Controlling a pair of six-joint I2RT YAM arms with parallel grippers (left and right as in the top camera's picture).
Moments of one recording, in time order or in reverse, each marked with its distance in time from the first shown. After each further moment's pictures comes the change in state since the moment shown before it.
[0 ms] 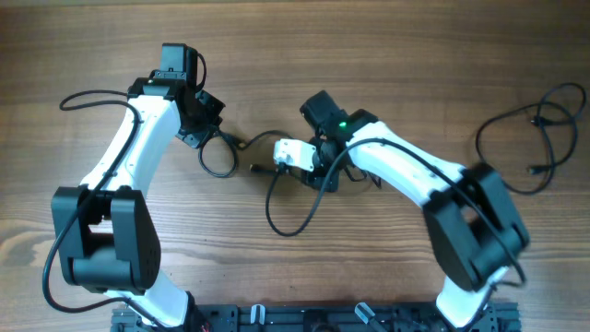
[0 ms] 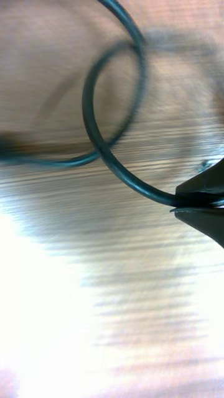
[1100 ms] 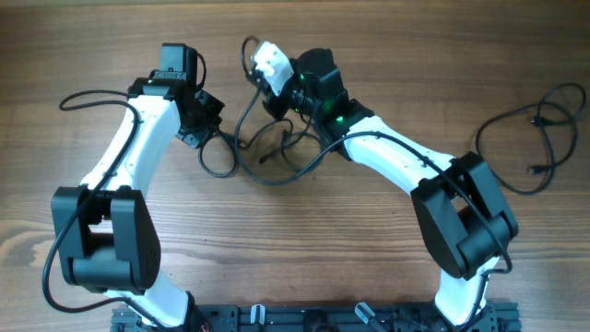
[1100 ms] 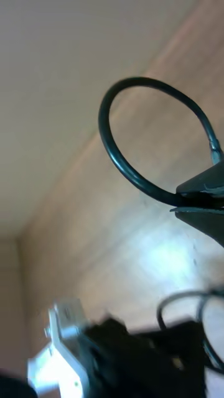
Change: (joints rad) left arm 0.000 0.000 0.000 0.000 0.000 0.000; right arm -0.020 0.092 0.036 1.092 0.068 0.562
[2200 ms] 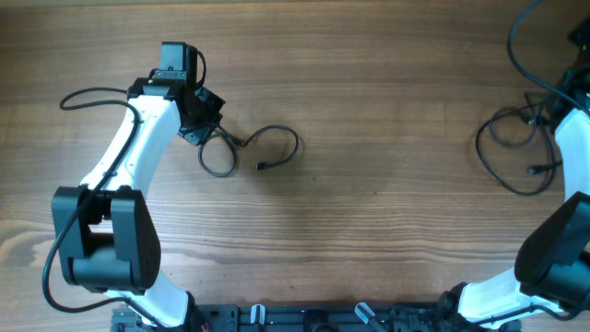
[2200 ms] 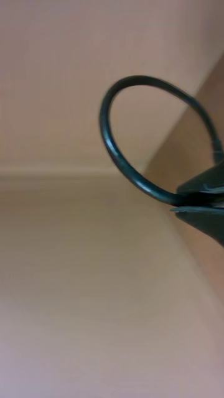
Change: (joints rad) left arm 0.000 0.000 0.000 0.035 0.000 0.000; right arm -0.993 -0.243 -0.004 0.048 0.518 0.346
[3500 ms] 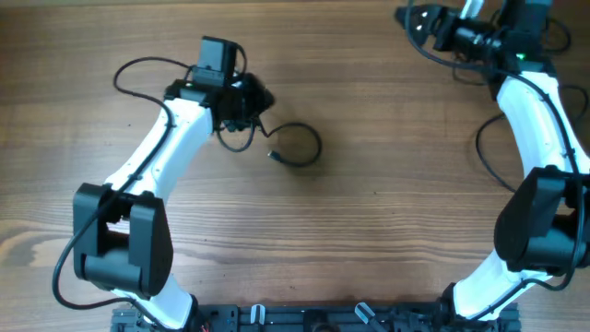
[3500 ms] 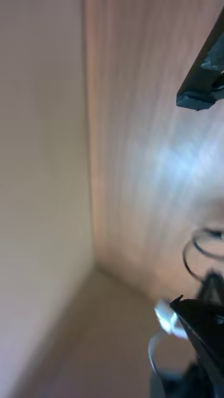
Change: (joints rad) left arm -0.169 0.000 0.000 0.216 0.204 0.187; right arm 0.296 0.138 0.196 -0.552 -1.131 0.186
